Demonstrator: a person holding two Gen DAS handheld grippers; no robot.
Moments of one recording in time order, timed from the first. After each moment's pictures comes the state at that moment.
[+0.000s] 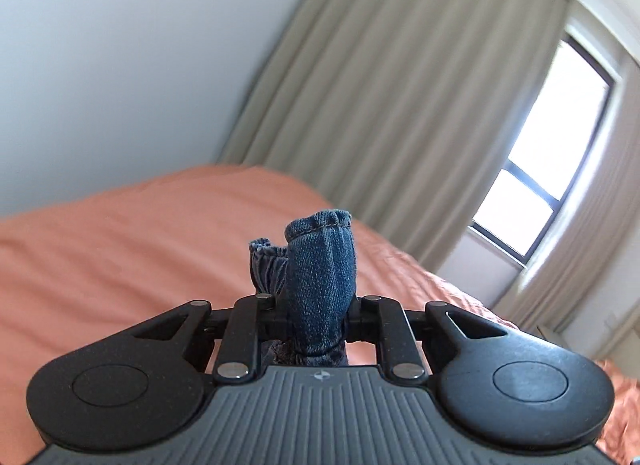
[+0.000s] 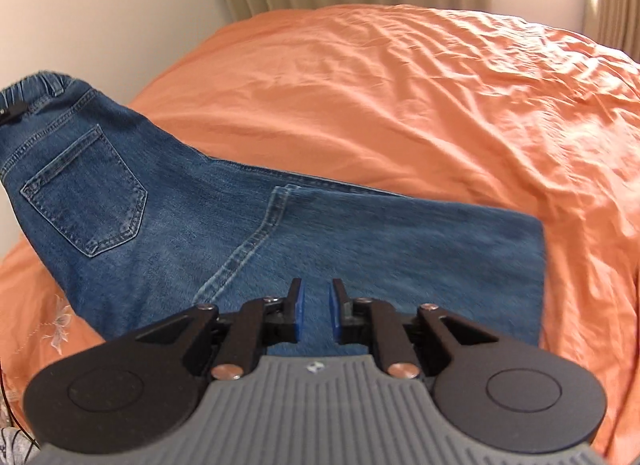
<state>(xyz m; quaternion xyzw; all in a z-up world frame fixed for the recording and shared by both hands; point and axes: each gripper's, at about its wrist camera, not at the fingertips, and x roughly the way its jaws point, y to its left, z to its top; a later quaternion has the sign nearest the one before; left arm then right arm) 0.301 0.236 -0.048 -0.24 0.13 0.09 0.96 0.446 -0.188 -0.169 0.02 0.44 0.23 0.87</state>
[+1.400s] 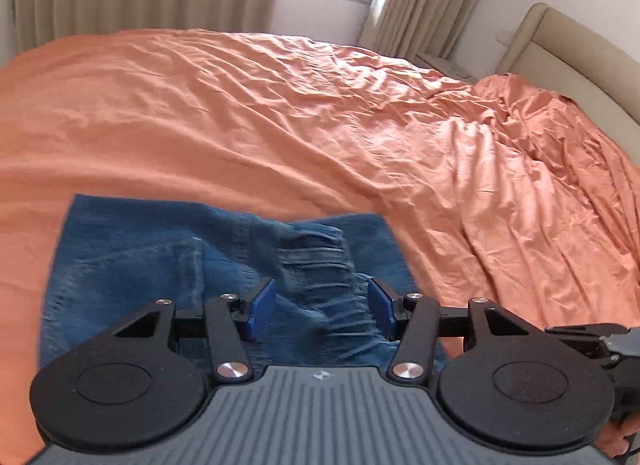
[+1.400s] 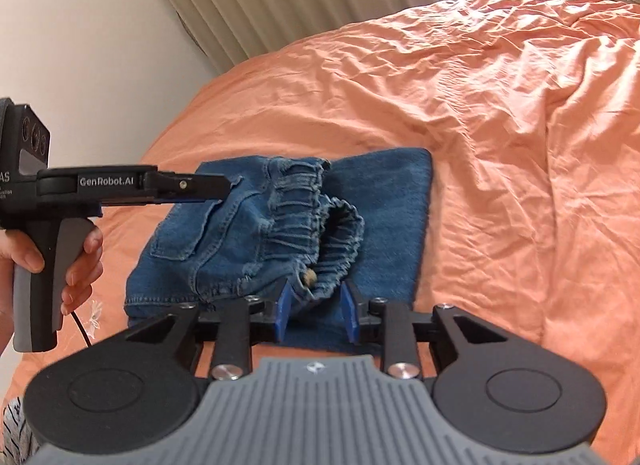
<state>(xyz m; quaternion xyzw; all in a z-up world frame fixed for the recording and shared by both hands) 0.358 -0.037 -0.122 -0.04 0.40 -0.15 0.90 0.401 -0.321 -0.192 0.15 0.41 0.25 0.87</state>
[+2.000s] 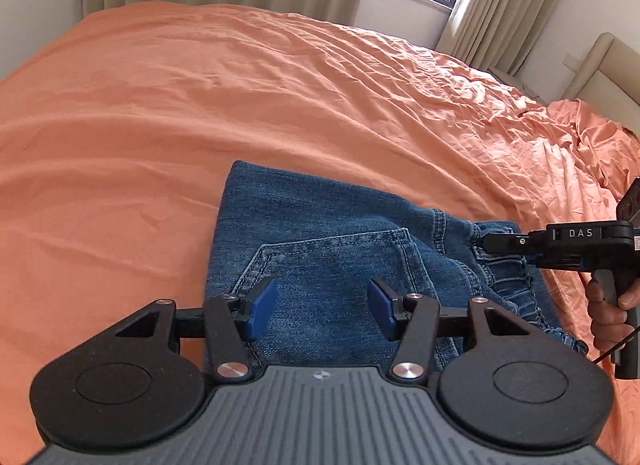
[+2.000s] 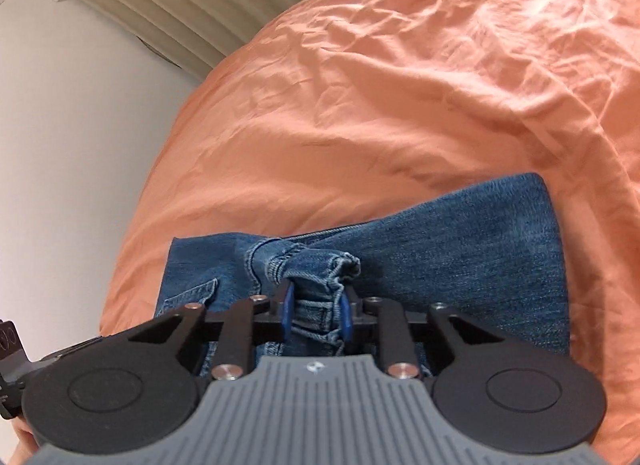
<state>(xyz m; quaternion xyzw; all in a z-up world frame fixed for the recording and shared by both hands) 0.380 0.087 -0.165 -0.08 0.42 -0.09 0.90 0.549 -0.254 -0.237 0.24 0.45 0.25 0.83</state>
